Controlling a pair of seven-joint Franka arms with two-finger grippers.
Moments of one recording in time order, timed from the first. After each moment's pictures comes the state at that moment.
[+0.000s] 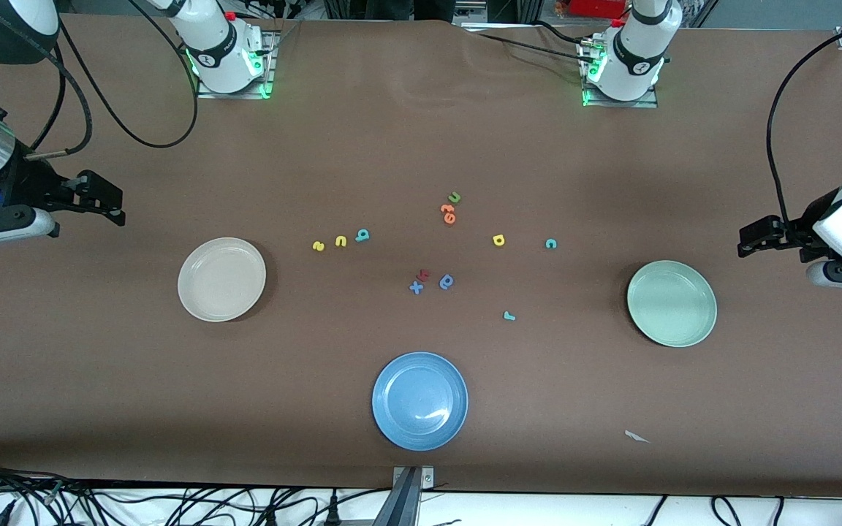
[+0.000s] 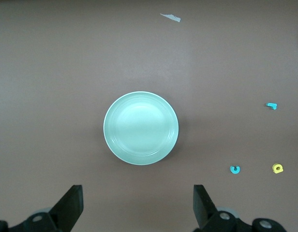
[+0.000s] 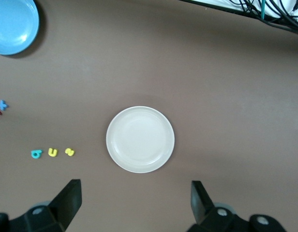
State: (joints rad) left arm -0.06 0.24 0.09 -1.48 -0.02 1.69 0.11; right arm 0.09 0.15 -0.01 -1.49 0.00 1.71 -0.14
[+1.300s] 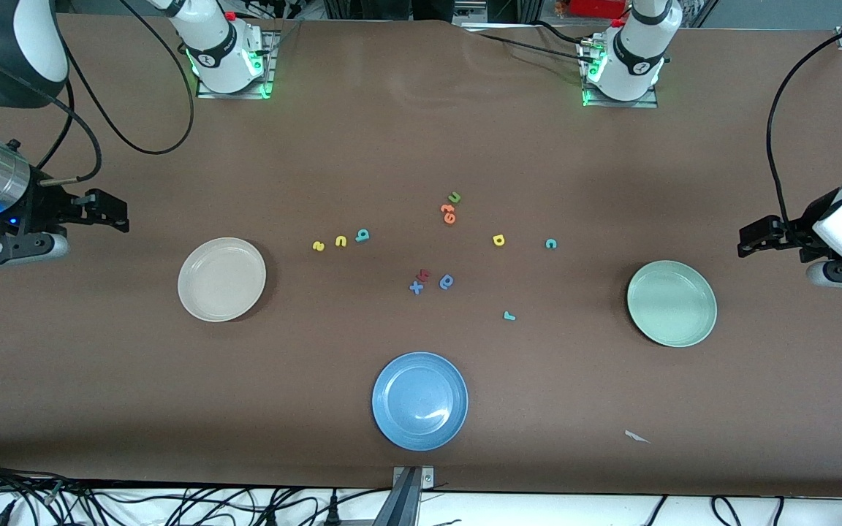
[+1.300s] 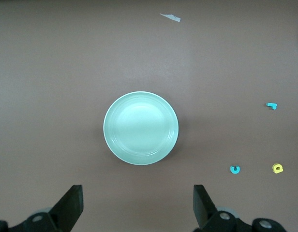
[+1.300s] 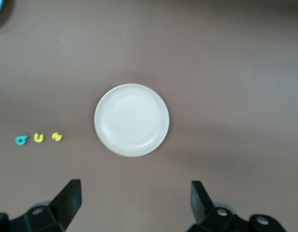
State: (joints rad) left arm -0.06 0.24 0.09 -1.48 -0.02 1.69 0.11; right arm 0.08 0.19 -0.01 -1.49 0.00 1.62 -0.08
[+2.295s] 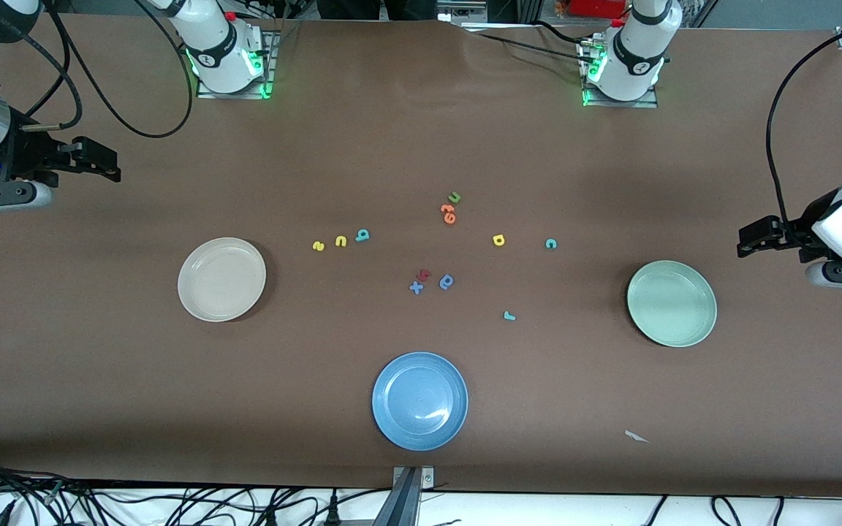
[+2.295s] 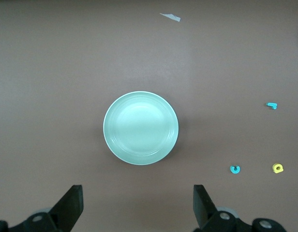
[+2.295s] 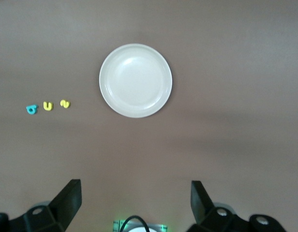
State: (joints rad) left arm -0.06 0.24 0.09 -1.48 -0.02 1.69 0.11; right arm 0.08 0.08 -0.02 -1.56 0.00 1.48 -0.04
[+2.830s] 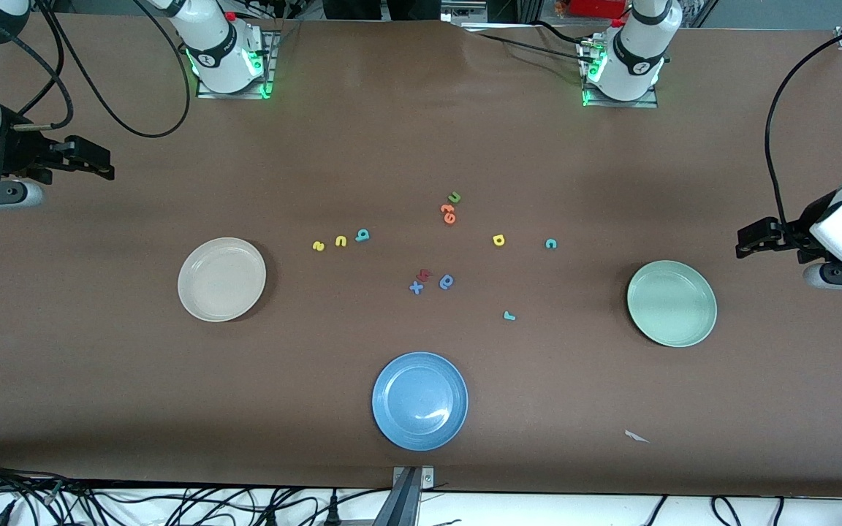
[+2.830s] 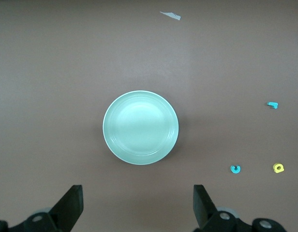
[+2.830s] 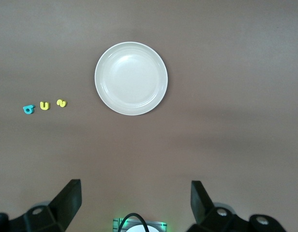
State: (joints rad) left arm -0.06 0.24 0.09 -1.48 -0.02 1.69 0.11; right arm 0.08 0.07 -0.04 -1.56 0.00 1.48 -0.04
